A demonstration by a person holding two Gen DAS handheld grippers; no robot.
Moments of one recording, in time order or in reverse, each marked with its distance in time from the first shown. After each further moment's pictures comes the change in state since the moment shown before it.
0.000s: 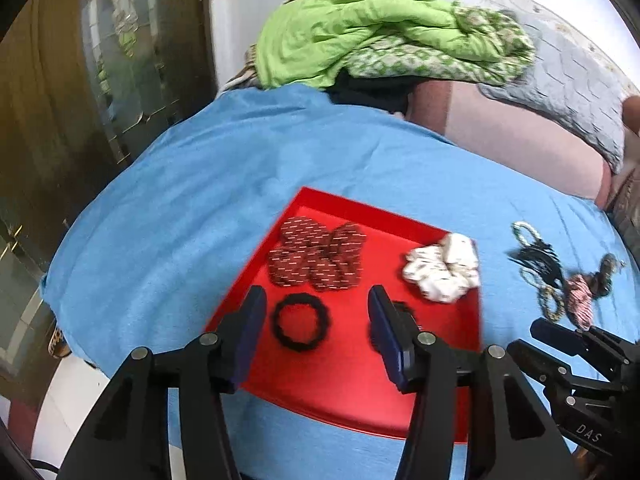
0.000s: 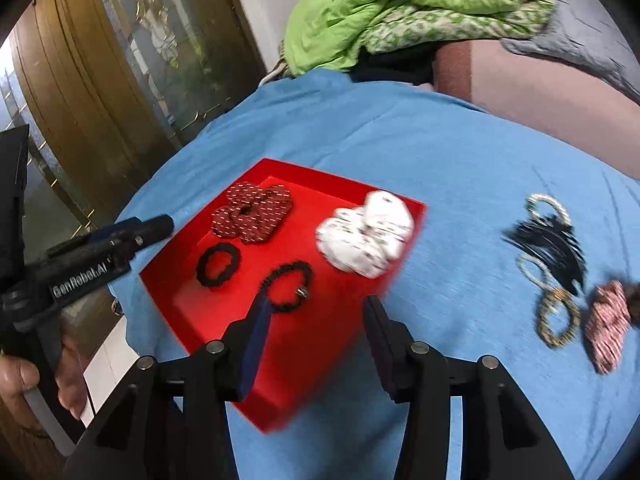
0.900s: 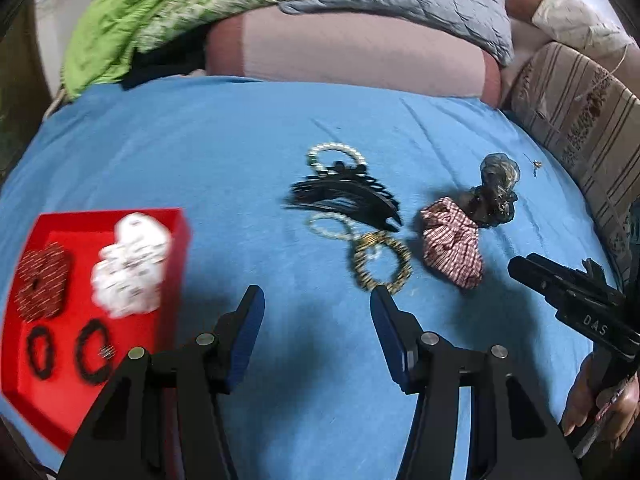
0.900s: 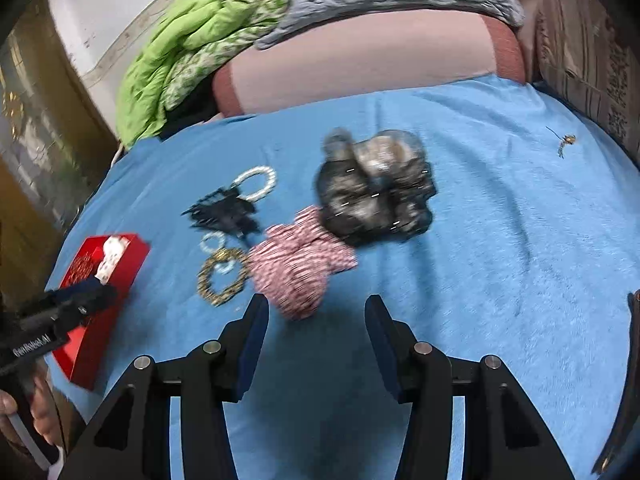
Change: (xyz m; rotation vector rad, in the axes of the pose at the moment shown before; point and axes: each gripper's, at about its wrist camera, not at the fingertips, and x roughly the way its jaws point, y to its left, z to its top) left arm 0.063 -0.243 -0.021 0.298 0.171 -0.332; right arm -0.096 -0.246 -0.072 0.381 -0.107 -0.265
